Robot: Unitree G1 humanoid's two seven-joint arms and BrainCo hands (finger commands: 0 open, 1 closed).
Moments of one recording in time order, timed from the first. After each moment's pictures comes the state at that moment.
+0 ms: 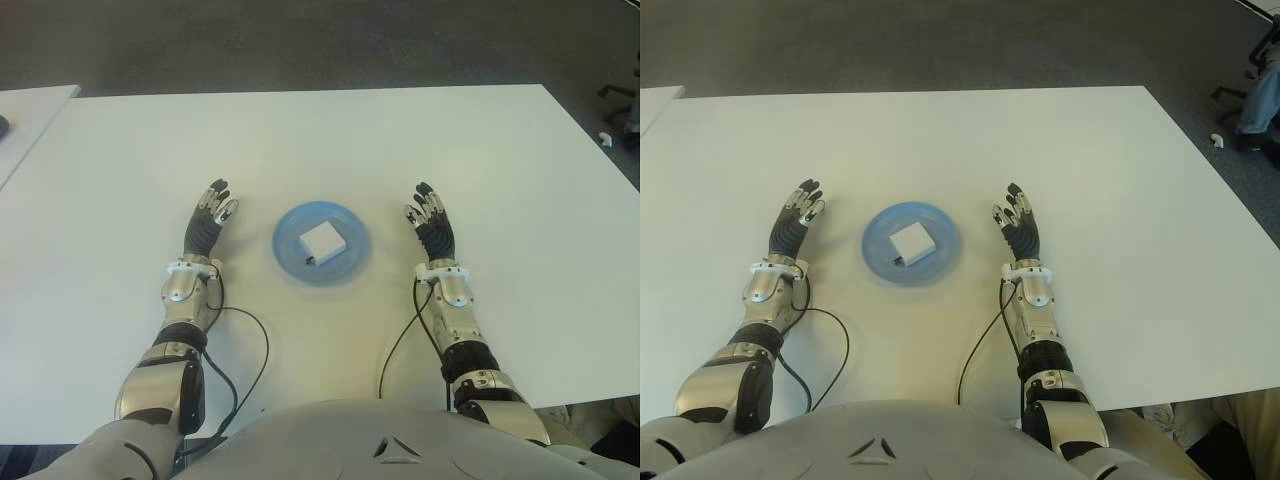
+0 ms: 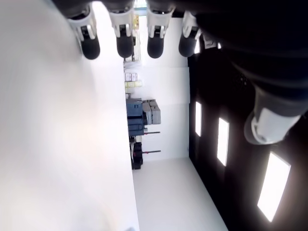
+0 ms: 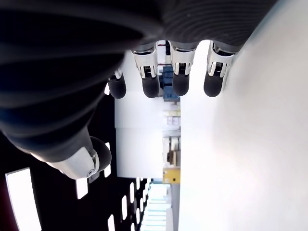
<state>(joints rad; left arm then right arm) -0.29 0.23 0.23 1.06 -0.16 -0.75 -0.28 -0.17 -0.06 -0.08 0.64 0.01 -0.50 0.00</state>
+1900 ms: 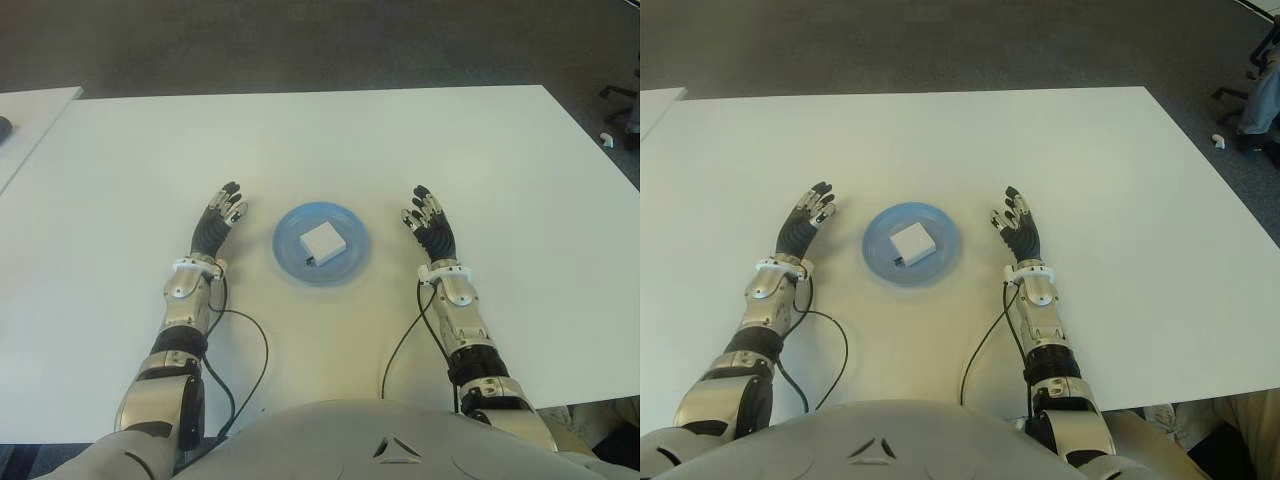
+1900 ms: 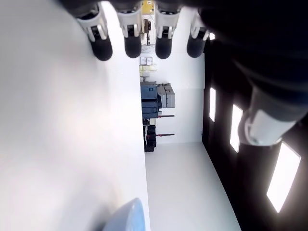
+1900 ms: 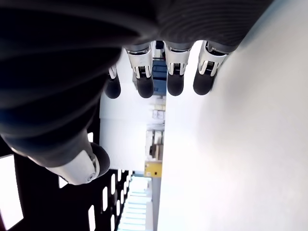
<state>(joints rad) -0.24 0.22 0.18 0.86 -0.16 -0.46 -0.33 -0.13 -0.09 -0.04 0.50 -0.02 -0.31 0.01</state>
